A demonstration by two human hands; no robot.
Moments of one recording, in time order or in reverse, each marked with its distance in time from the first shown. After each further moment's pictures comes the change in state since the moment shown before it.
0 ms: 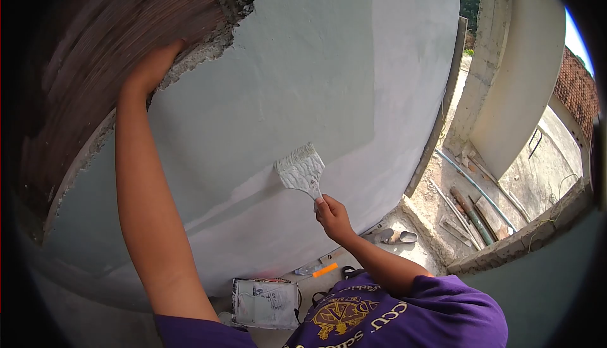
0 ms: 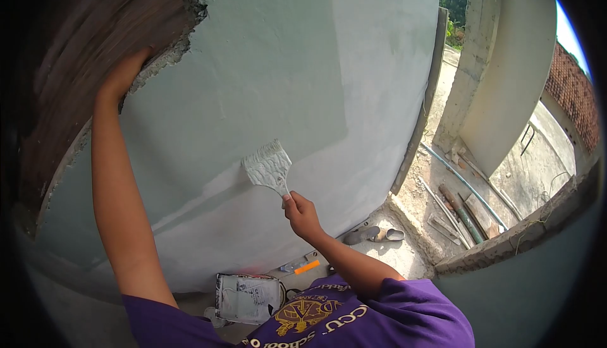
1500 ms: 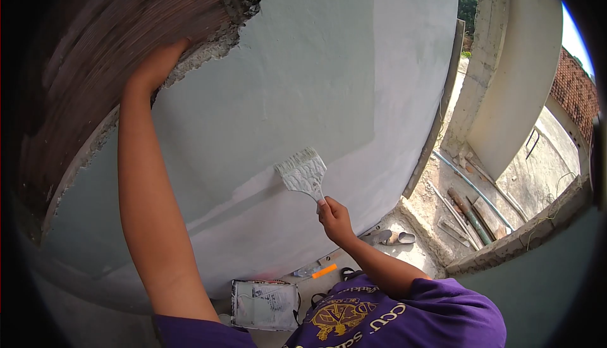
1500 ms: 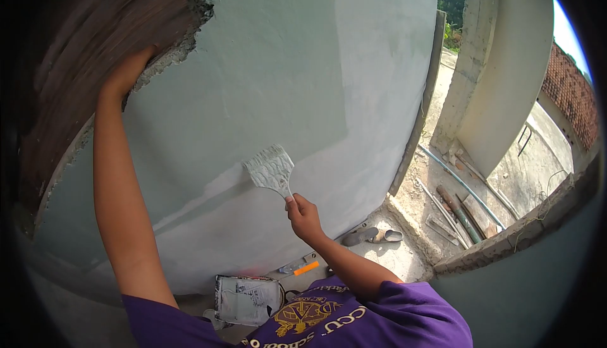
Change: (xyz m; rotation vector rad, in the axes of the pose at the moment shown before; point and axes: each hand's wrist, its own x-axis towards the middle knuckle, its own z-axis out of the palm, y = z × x) left_hand -0.004 0.003 0.001 -0.011 0.004 0.002; right_hand -0.009 0.001 0.004 -0.061 0.035 0.006
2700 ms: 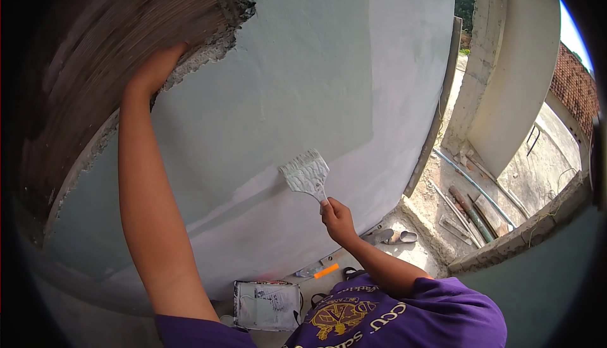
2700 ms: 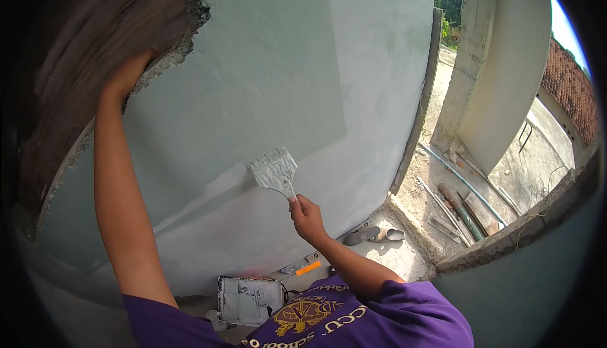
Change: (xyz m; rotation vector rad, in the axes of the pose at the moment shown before) left_hand 0.002 -0.002 -0.003 0.007 -0.037 -0.007; right_hand -0.002 0.007 -0.006 -0.053 0.026 0.009
